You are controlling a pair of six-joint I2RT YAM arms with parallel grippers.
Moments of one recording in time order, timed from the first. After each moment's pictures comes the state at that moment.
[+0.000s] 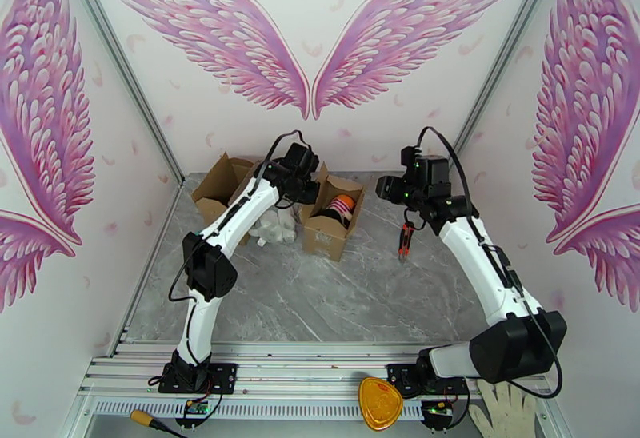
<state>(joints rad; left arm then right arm) -0.60 2.17 2.30 -1.04 0.03 -0.27 0.15 1.42 1.51 -0.61 -0.14 0.31</state>
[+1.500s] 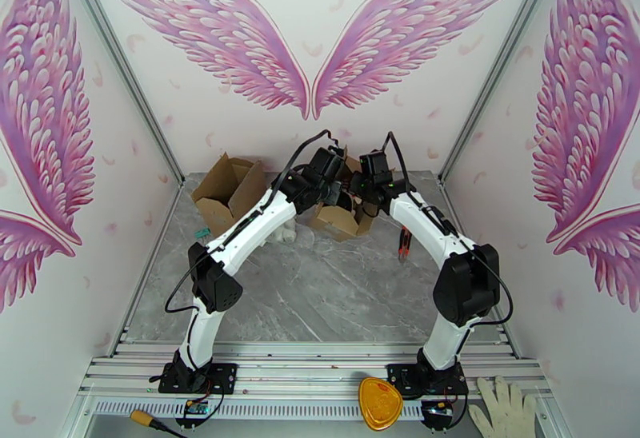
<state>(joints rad) -0.77 2.13 2.33 -0.93 -0.28 -0.22 0.33 1.80 1.65 -0.51 0.11 0.66</state>
